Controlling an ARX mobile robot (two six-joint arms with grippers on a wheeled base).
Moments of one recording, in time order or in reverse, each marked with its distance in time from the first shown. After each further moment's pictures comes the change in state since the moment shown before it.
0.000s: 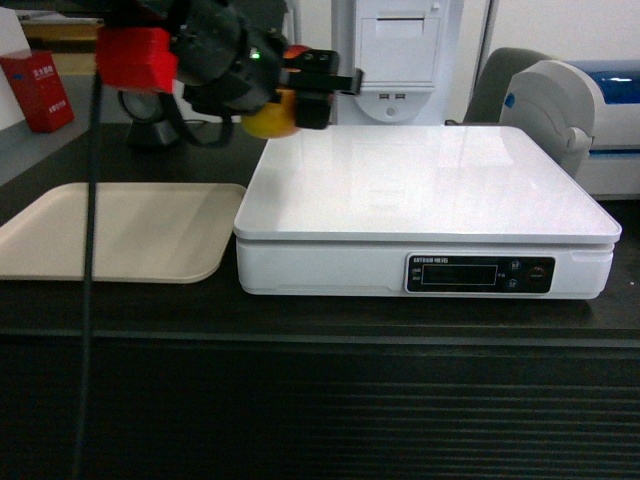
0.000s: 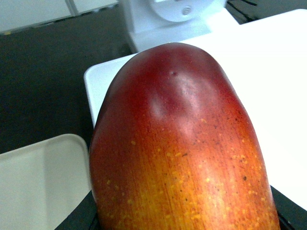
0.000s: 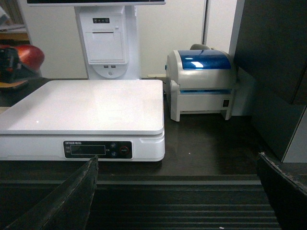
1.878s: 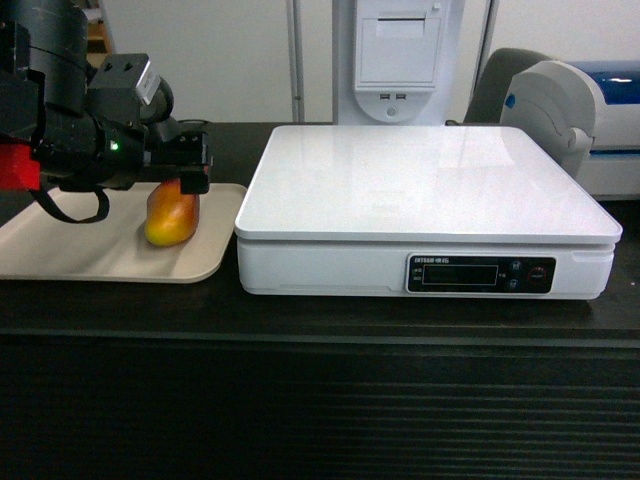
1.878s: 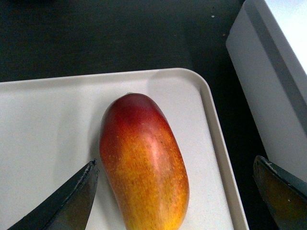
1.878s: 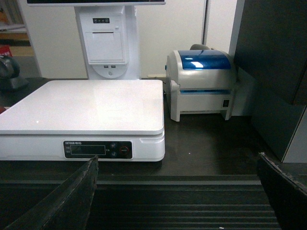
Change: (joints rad) left arm 0.293 0.112 -0.106 0.127 0.097 -0.022; right arm 0.000 0.000 0.000 0.000 0.000 0.000
